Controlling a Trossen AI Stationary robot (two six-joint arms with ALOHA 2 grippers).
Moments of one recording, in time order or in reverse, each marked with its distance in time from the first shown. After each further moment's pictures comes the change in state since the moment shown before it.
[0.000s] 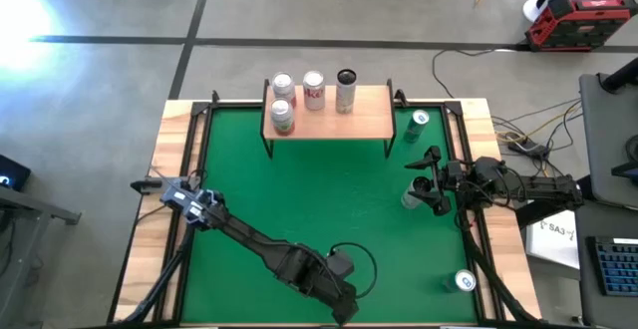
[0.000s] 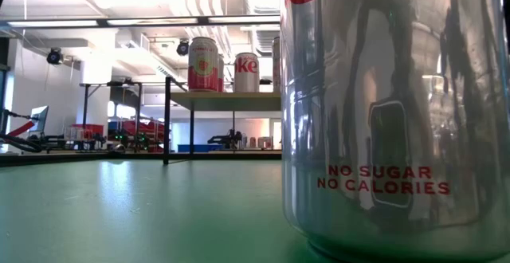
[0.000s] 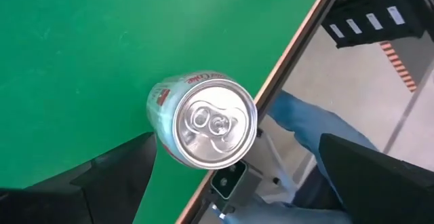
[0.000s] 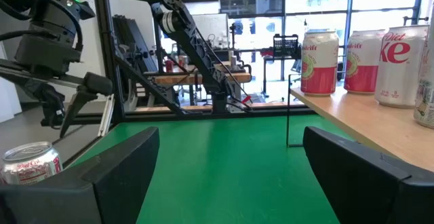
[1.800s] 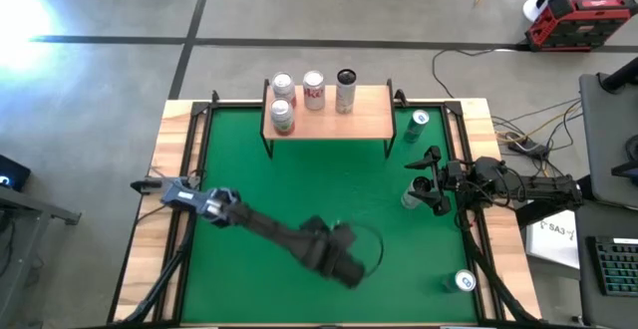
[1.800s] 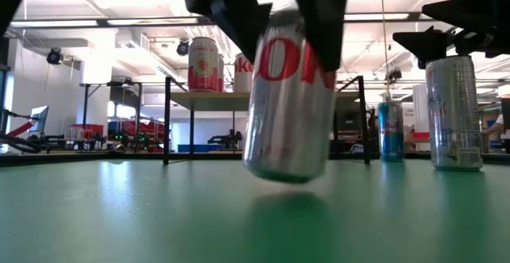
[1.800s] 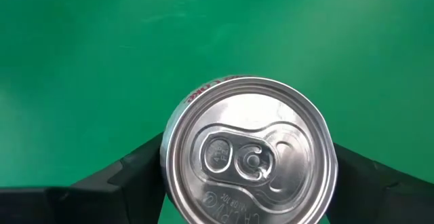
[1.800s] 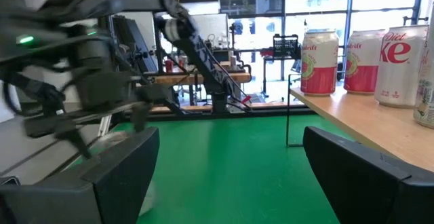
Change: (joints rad) left arm 0.108 0.100 -0.004 -0.233 -0.320 0.162; right arm 0.000 0.000 0.000 0.000 0.000 0.000
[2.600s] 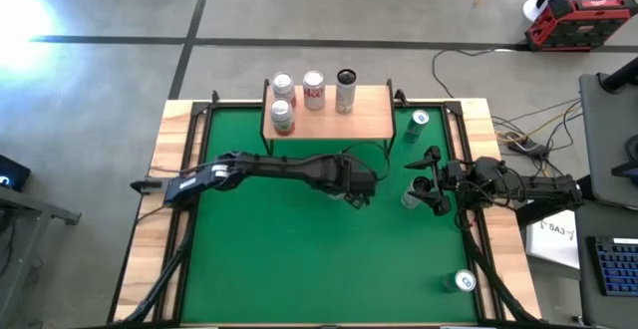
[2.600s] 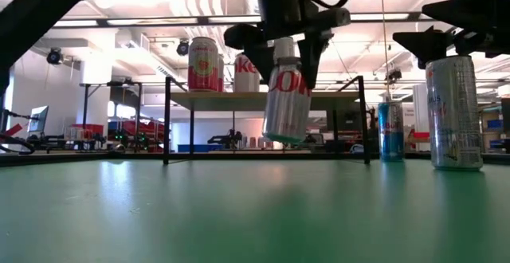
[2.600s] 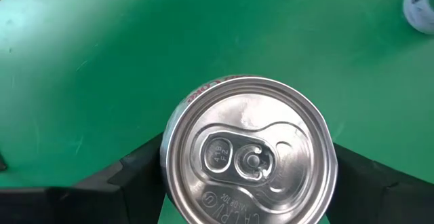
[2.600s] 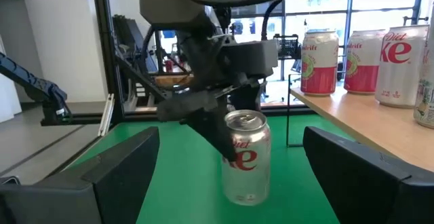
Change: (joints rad) left arm 0.354 -0.067 0.002 -0.022 0.014 0.123; right arm 0.000 0.000 0.000 0.000 0.000 0.000
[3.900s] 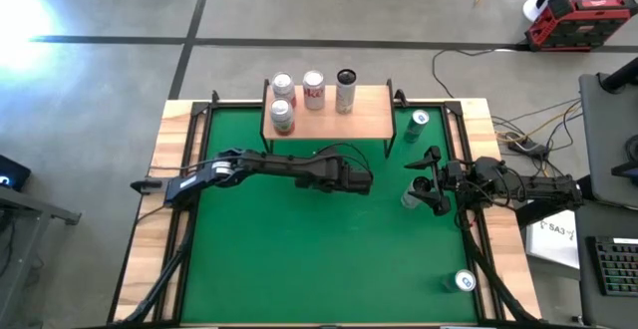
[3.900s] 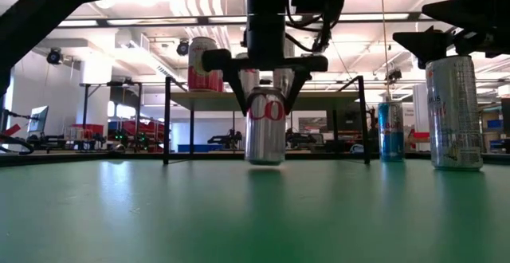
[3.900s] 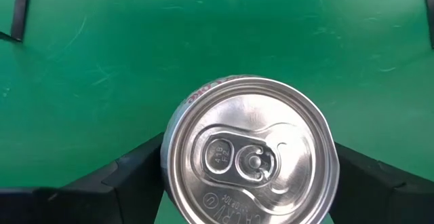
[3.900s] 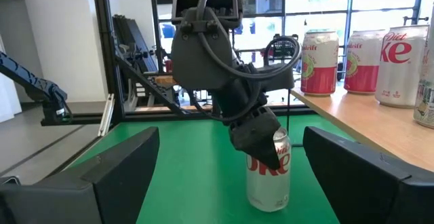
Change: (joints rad) left arm 0.038 -0.001 -0.166 -0.009 -0.124 -0.703; right arm 0.000 0.000 0.000 0.000 0.000 0.000
